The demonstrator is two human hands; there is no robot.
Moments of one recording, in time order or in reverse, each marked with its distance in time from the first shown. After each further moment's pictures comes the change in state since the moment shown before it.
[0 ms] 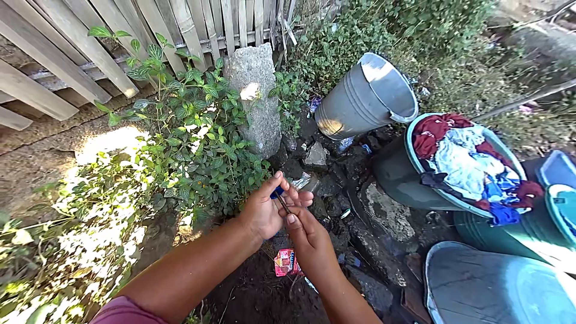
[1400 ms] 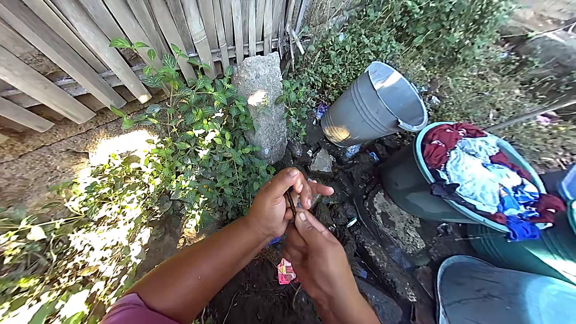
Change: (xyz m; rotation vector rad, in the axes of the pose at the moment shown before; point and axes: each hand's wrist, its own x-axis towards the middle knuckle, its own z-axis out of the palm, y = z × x) left_hand 0.008 0.010 0.012 0.189 -0.333 0.286; right_hand 0.007 -0.047 0.004 1.081 -0.113 0.414
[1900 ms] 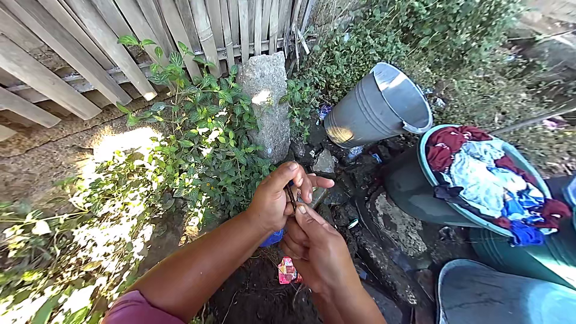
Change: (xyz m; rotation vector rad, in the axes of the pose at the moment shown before) left_hand 0.003 0.006 -0.006 0.041 -0.004 0.045; right_hand 0.006 -0.006 0.013 -0.015 0.014 0.042
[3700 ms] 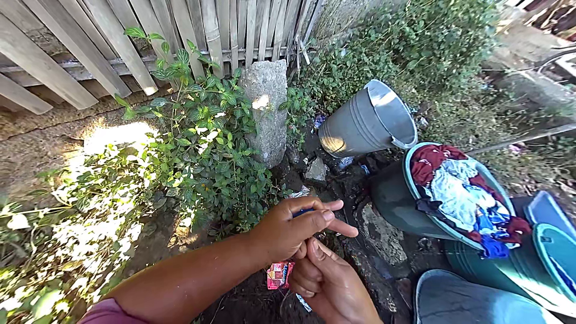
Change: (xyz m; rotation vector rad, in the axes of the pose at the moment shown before) left_hand -0.028 0.017 0.026 0.415 -0.188 -0.108; right_hand -0.028 -0.001 -0.043 0.012 -0.258 0.059
